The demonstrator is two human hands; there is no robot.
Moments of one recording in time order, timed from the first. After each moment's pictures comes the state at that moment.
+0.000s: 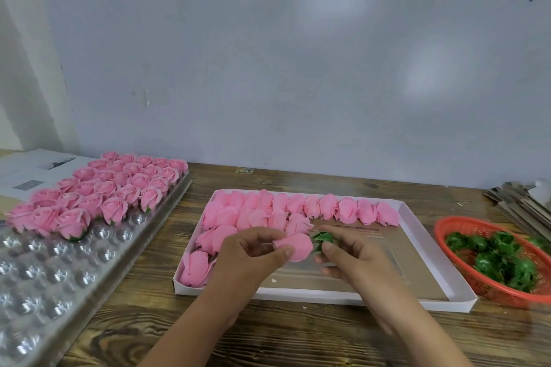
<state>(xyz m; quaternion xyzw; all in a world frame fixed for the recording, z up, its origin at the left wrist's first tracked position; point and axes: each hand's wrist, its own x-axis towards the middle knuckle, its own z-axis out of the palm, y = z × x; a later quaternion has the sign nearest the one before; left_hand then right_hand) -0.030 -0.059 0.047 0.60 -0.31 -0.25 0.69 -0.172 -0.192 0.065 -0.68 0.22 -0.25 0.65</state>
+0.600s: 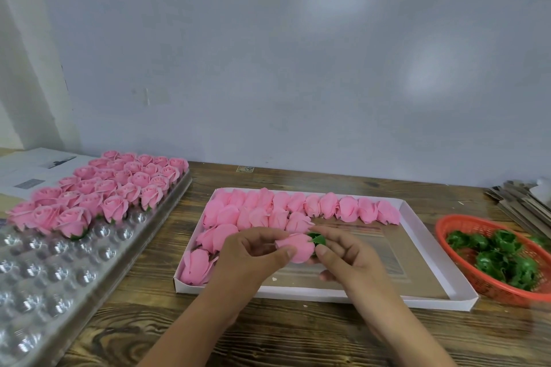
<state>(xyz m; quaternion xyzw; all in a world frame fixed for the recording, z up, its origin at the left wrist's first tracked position) -0.033 -0.058 0.050 0.59 -0.32 -0.26 0.69 -0.168 -0.185 0.053 -0.67 0.20 -0.28 0.66</state>
